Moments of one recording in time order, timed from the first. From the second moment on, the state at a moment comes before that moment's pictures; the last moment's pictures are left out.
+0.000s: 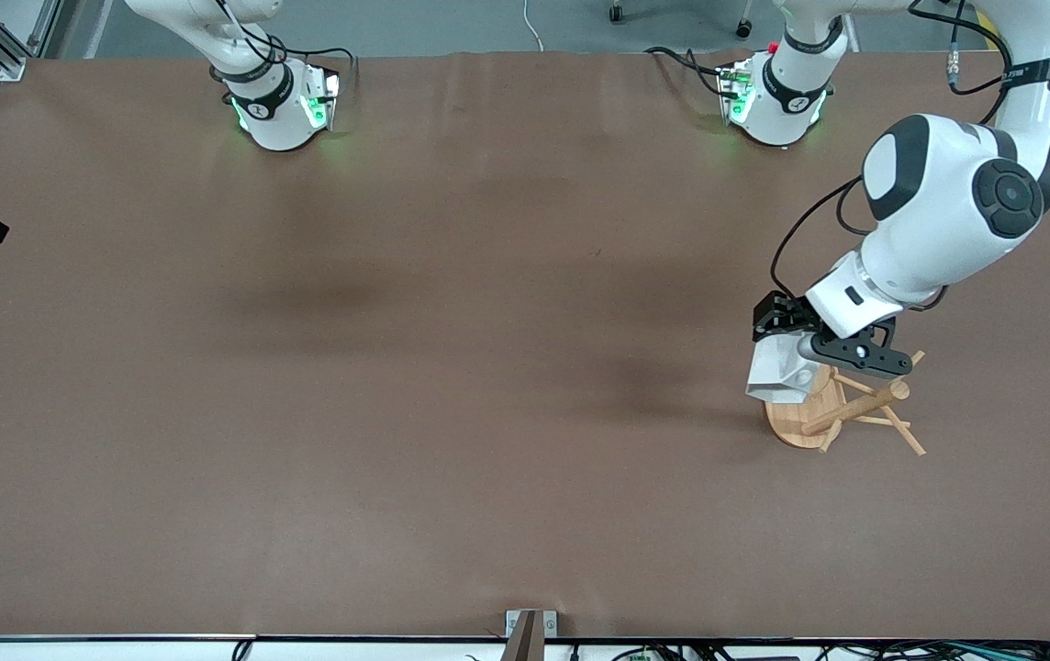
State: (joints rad) left arm -0.03 0.15 -0.19 -1.93 -0.18 2.16 0.09; right arm -0.04 -0.03 -0.10 -1.52 -0.01 1.51 0.04
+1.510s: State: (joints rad) left arm -0.02 0.21 -0.11 -1.94 -0.22 2.22 0.11; right arm -0.04 -0.03 -0.10 -1.52 -0.01 1.51 0.04
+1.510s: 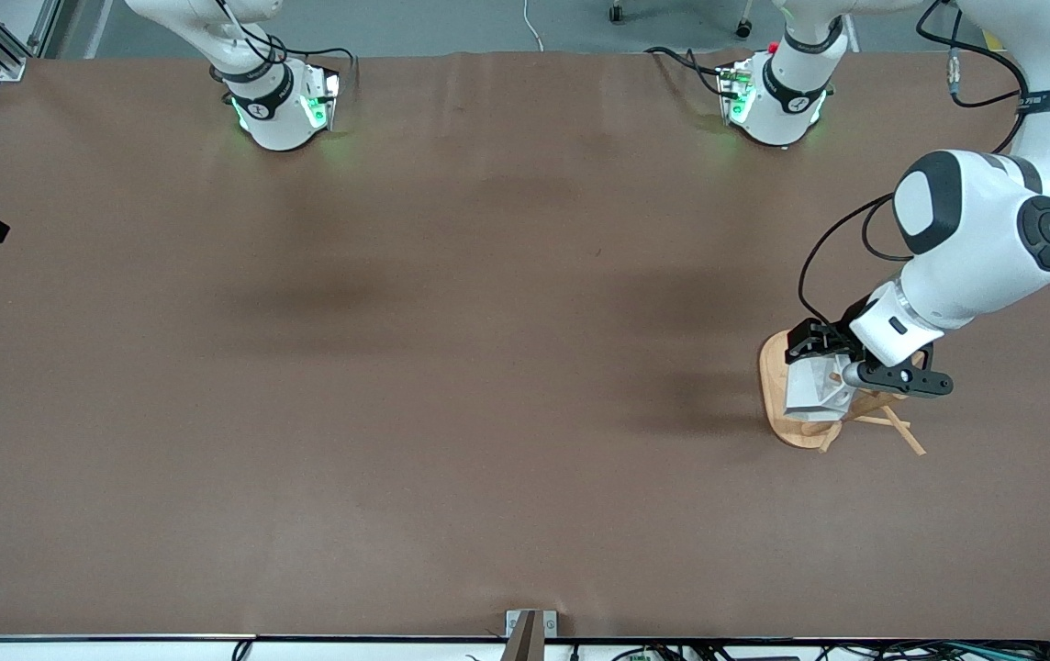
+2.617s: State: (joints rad) left arm -0.02 0.05 -0.10 -1.82 -0.14 1.95 -0.02; right arm -0.04 -0.03 -0.10 -1.51 -0.01 1.51 0.04
